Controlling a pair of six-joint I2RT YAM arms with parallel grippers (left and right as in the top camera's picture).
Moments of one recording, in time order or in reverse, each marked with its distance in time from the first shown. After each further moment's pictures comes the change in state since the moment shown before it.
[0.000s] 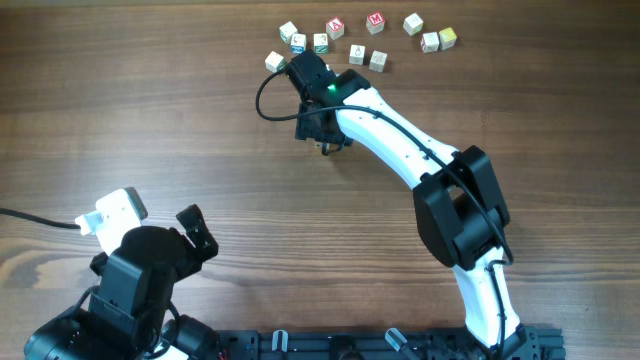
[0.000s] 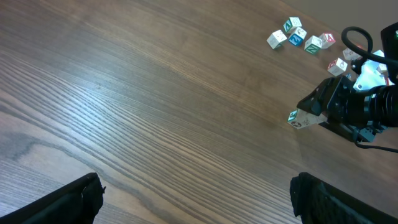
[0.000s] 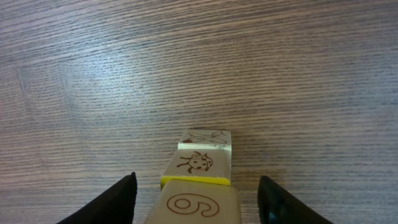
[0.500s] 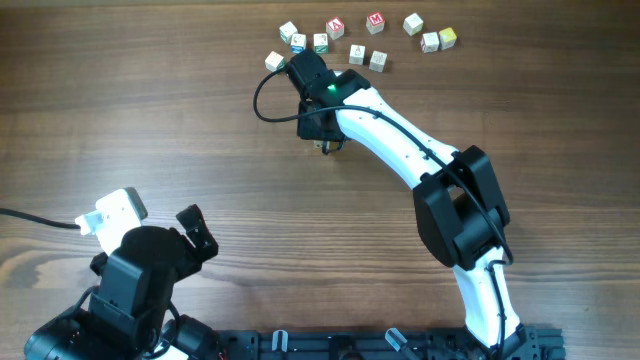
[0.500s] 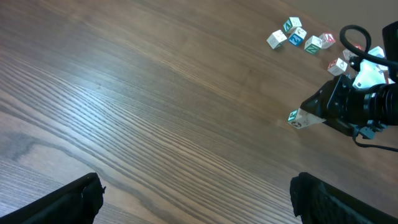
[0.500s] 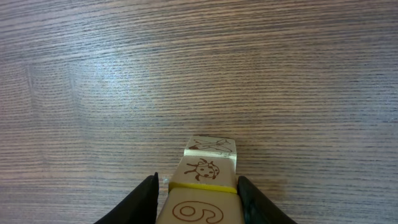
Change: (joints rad) left arm 0.000 0.000 0.000 0.000 0.000 0.000; right arm 0.000 0.000 0.000 0.021 0.004 -0.060
